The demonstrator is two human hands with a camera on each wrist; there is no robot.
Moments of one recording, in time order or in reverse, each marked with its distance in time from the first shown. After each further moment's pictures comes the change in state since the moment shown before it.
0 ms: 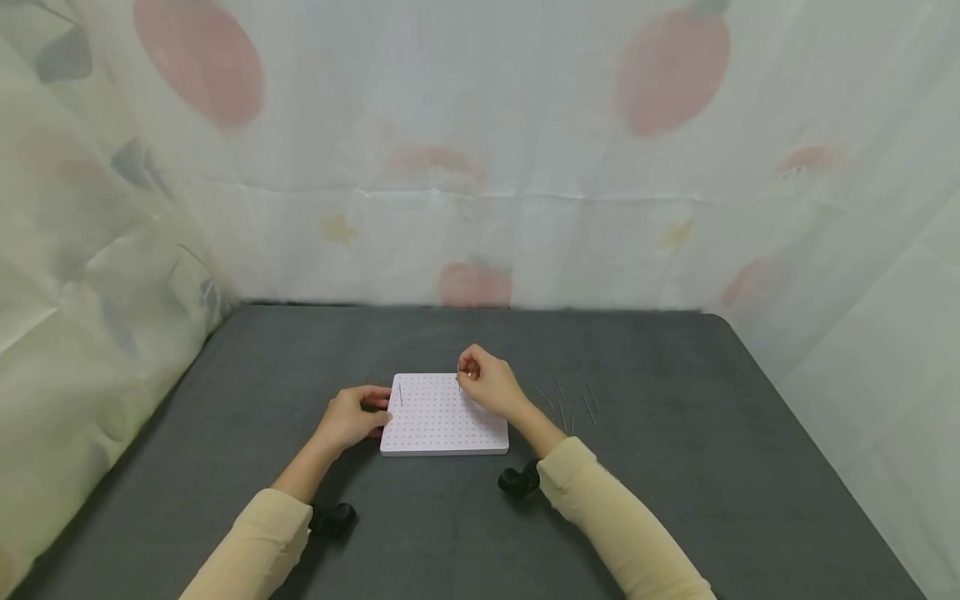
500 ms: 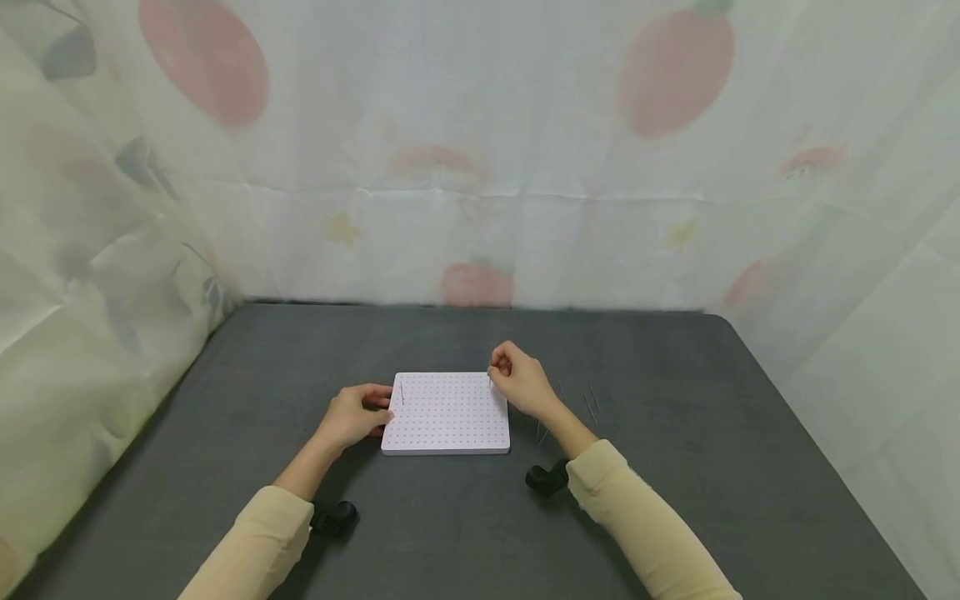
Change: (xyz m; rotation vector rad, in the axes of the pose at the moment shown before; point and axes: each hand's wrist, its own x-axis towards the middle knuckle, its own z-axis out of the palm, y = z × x) left_hand -0.001 -0.002 0.000 0.013 -0.004 0.004; right_hand -0.010 0.026 -0.026 -0.016 0.050 0.071
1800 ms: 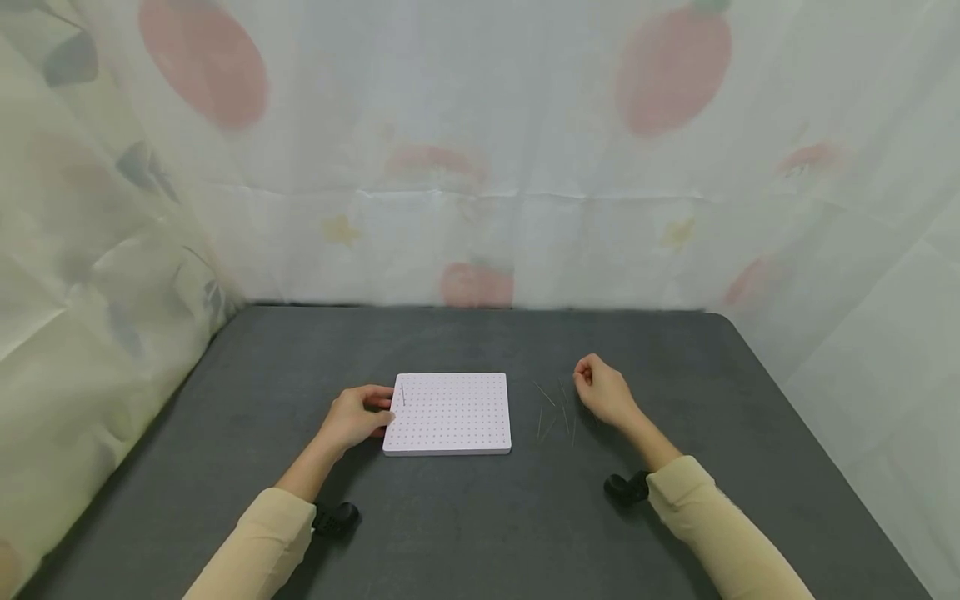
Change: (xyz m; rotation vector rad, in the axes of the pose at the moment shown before) left_hand 0.002 -0.001 0.002 0.010 0.009 -0.016; right_hand -0.041 0.068 -0.080 -0.214 0.021 0.095
